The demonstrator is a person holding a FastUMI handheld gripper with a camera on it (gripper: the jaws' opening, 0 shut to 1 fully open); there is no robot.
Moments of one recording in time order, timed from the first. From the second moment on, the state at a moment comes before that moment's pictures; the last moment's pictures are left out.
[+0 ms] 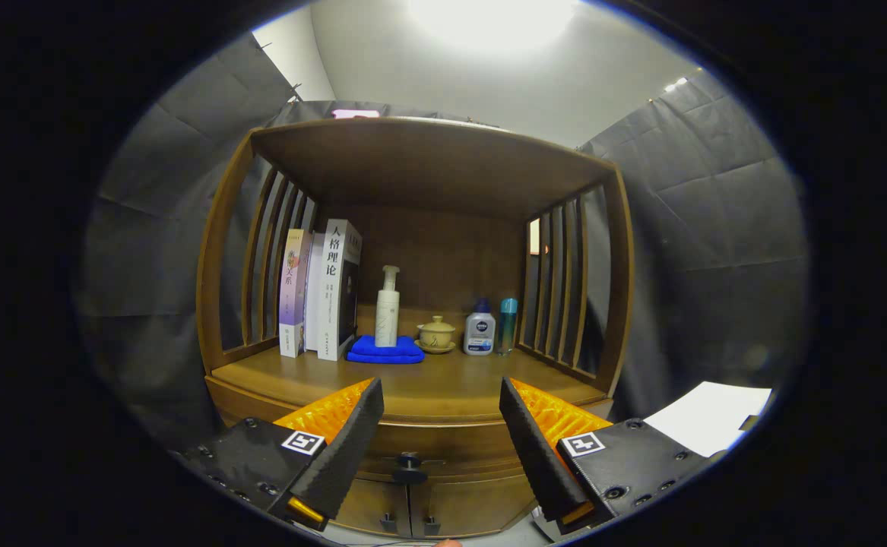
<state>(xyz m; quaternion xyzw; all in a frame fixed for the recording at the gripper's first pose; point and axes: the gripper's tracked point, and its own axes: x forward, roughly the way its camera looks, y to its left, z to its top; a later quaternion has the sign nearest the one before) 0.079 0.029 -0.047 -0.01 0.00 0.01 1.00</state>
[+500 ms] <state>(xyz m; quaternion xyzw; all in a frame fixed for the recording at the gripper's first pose) 0.116 0.041 -0.130 -0.01 0.08 0.04 1.00</state>
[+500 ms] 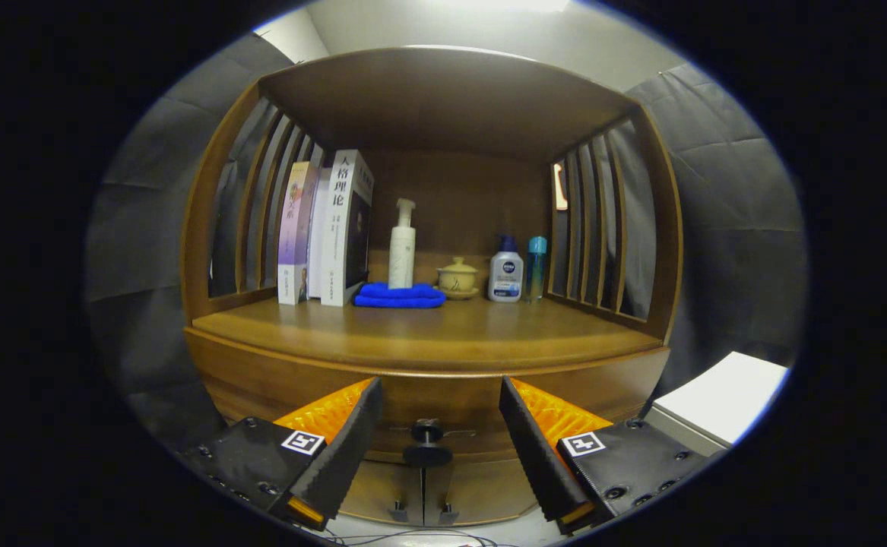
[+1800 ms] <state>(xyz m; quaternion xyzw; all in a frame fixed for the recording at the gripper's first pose) 0.122 0.047 -0.183 -0.03 0.13 0.04 0.99</state>
